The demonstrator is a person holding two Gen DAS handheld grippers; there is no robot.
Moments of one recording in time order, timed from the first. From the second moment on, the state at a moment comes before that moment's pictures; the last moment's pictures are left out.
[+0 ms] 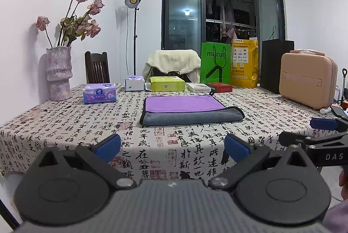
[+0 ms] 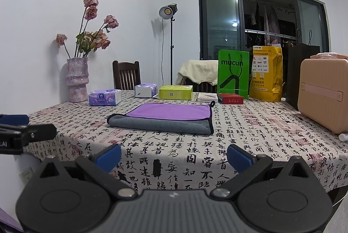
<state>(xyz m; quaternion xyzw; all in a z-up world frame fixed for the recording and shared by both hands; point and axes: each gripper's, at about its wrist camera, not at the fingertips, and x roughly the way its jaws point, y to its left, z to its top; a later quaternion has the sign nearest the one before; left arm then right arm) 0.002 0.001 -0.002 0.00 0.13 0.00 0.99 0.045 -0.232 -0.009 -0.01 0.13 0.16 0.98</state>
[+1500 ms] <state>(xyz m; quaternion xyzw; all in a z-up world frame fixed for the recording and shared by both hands) 0.086 0.019 -0.004 0.01 0.17 0.01 0.98 0.126 -0.245 -0.017 -0.01 0.16 0.12 0.98</state>
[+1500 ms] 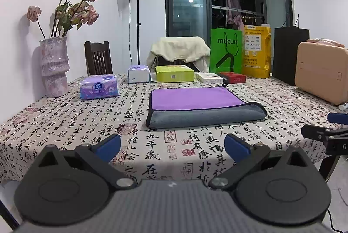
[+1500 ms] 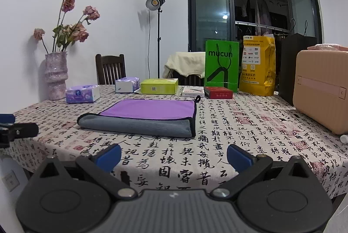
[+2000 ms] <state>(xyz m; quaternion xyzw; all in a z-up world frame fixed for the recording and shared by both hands) 0.140 0.031 -0.004 0.00 0.20 0.02 0.98 0.179 -0.239 -0.020 -0.01 0.18 0.12 0.98</state>
